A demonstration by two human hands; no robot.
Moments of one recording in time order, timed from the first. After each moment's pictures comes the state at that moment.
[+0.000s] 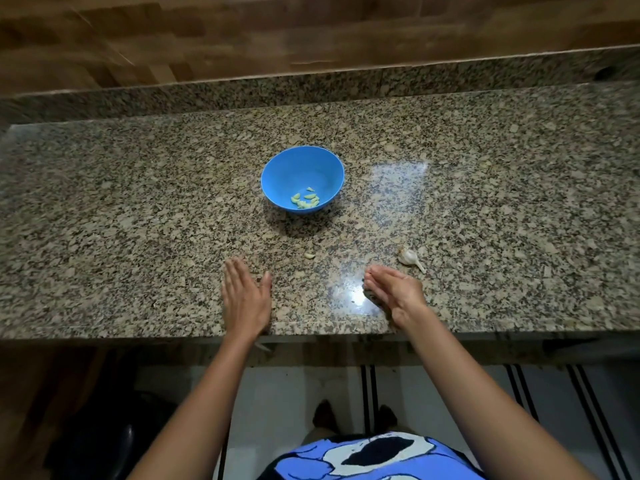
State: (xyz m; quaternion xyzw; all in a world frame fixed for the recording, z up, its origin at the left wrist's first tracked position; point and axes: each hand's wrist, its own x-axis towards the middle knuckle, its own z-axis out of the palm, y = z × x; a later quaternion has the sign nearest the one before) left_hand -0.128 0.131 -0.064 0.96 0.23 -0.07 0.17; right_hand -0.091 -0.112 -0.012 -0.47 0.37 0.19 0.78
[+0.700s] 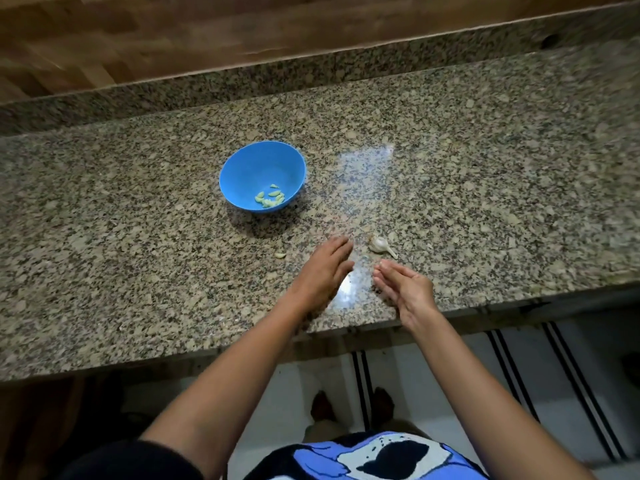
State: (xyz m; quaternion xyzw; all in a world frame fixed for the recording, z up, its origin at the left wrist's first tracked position) left_hand -0.066 0.007 -0.060 0.93 -0.18 -0.10 0.30; right_hand -0.108 -0.152 -0.016 -0.44 0.37 0.09 0.81
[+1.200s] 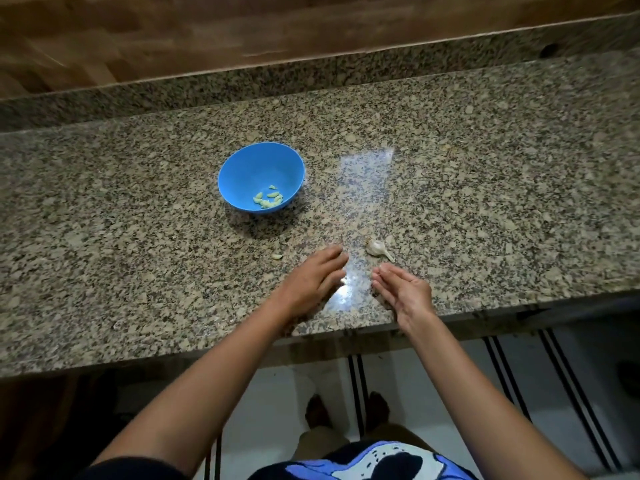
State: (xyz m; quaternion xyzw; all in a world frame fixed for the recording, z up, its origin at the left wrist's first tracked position) left_hand -0.072 0.023 -0.059 0.93 -0.23 -0.12 0.27; right_hand -0.111 -0.158 -0.015 -0.44 0.38 0.10 0.81
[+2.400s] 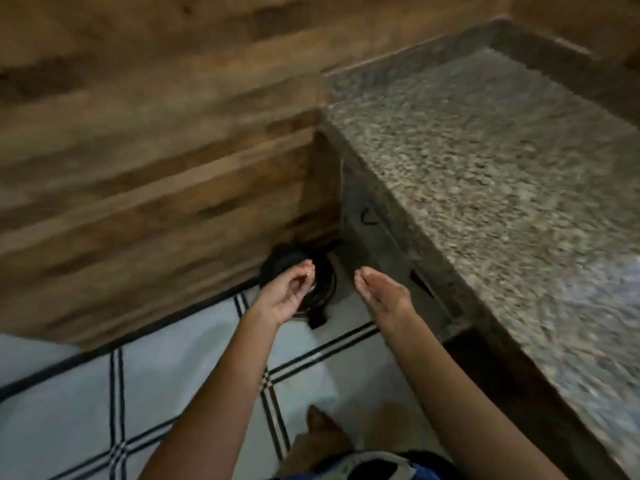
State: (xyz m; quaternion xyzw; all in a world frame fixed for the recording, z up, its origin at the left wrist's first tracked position) left_hand -0.461 0.373 -0.033 0.05 0.48 0.37 0.79; right_hand -0.308 0.302 -0.026 -0.50 0.08 0.60 0.62
